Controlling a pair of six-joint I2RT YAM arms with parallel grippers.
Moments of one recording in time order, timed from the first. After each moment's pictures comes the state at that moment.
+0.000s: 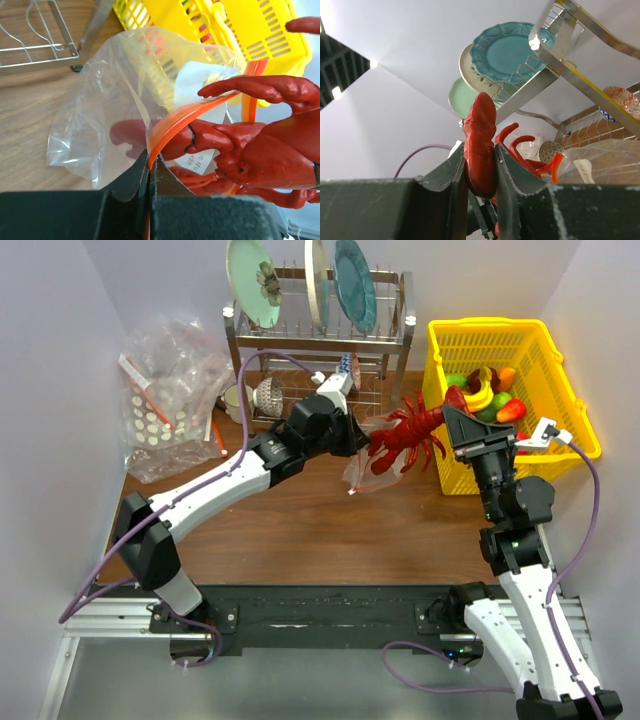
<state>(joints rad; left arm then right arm) -0.82 1.63 1.44 -0.19 0.01 -0.64 0.19 0.64 0.74 0.25 -0.01 1.08</state>
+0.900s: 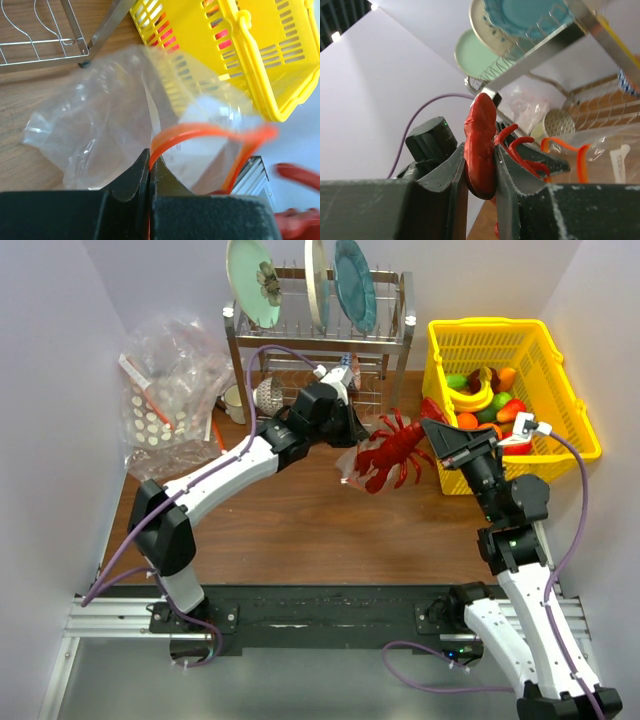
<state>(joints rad) -0.76 1.73 1.56 -0.27 0.09 -0.67 0.19 0.65 0.73 0.24 -0.21 1.02</state>
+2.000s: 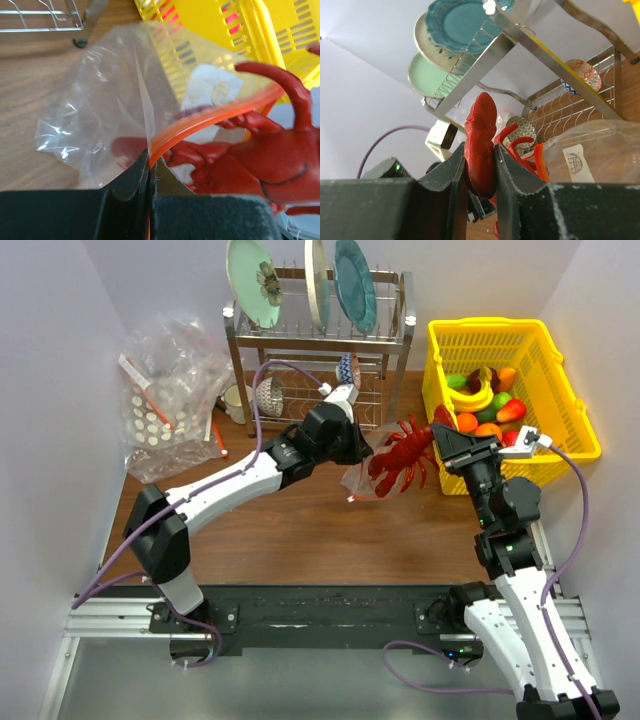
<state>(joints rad) -0.84 1.69 1.43 -0.20 -0.01 -0.70 0.19 0.62 0.66 0.16 -0.03 0.99</state>
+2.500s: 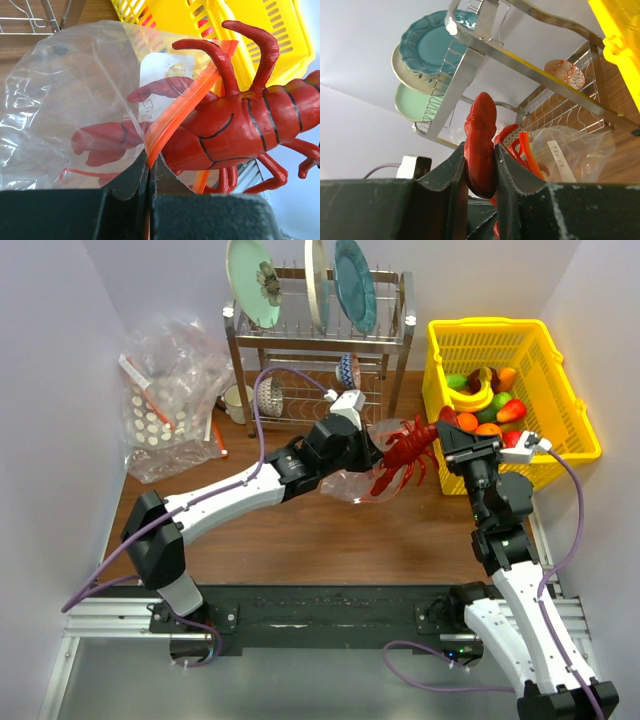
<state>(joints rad) -0.92 1.65 1.39 -0.12 -0.11 -0.74 0.19 0.65 0.64 0.16 0.09 1.11</state>
